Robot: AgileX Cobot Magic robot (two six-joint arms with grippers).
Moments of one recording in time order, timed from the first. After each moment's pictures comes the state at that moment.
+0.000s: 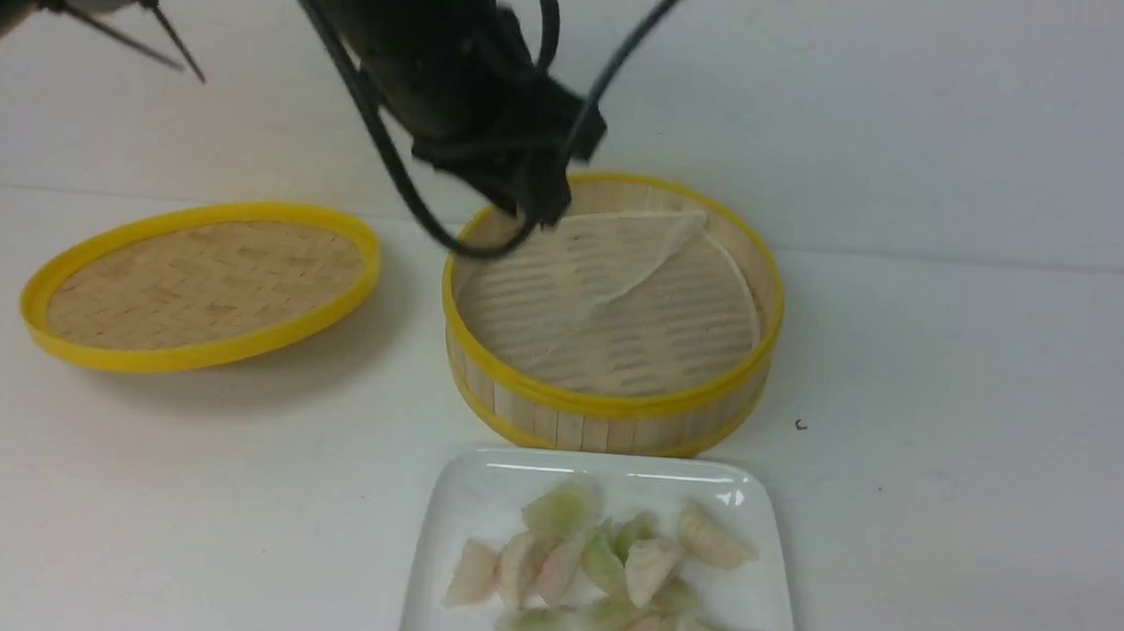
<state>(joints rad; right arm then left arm) -0.02 -0.01 0.02 0.03 0.38 -0.02 -0.43 1.84 -1.79 -0.34 1.23 0.18</state>
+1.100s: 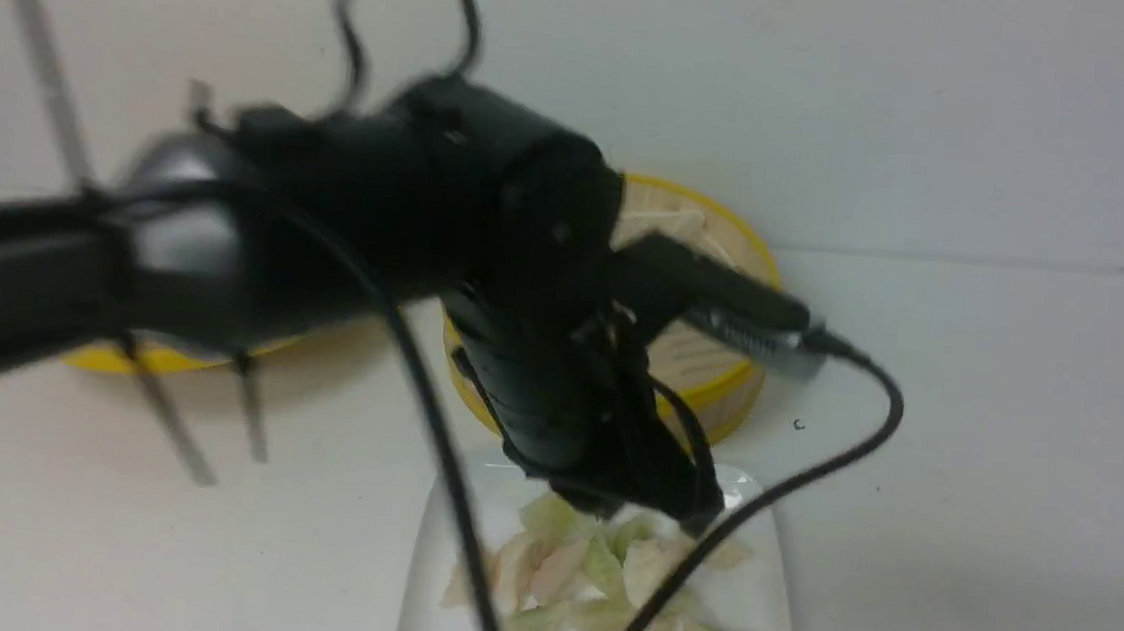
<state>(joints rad) -0.02 -0.01 0.02 0.03 0.38 -0.02 -0.77 1.63 -1.41 -0.07 1.00 -0.10</state>
